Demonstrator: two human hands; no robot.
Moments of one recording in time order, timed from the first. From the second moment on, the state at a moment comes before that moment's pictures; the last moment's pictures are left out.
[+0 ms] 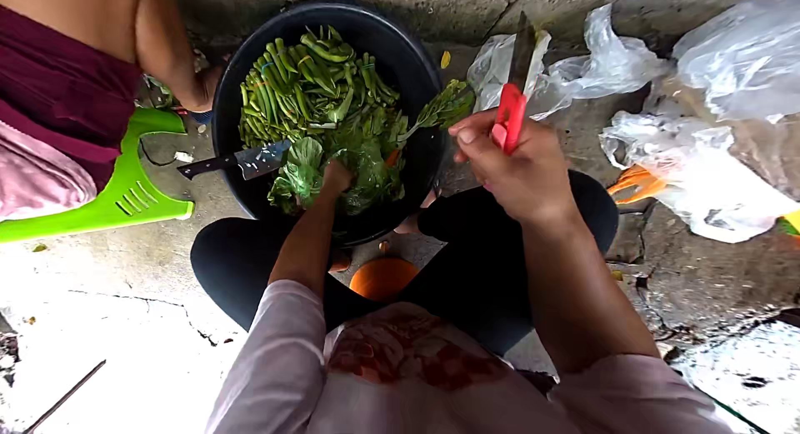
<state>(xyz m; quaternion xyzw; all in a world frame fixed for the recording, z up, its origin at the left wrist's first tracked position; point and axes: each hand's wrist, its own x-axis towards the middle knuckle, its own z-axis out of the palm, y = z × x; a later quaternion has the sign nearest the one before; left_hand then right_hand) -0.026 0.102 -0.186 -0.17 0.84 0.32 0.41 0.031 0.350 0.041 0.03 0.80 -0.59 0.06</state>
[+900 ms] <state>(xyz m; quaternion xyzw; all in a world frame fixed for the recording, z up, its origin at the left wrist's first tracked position) 0.041 0.112 0.000 -0.22 0.21 0.94 0.16 0.044 0.285 0.023 -0.06 0.78 -0.62 0.05</state>
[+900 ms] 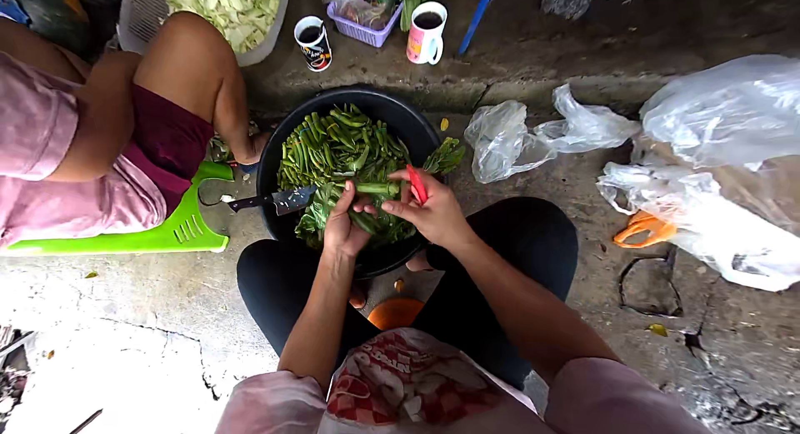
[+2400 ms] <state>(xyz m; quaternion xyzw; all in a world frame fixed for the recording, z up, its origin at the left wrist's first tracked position) 0.032 0.057 -0.008 -0.02 0.70 0.69 0.18 0.026 0.308 -0.020 -0.08 0.90 -0.40 0.14</state>
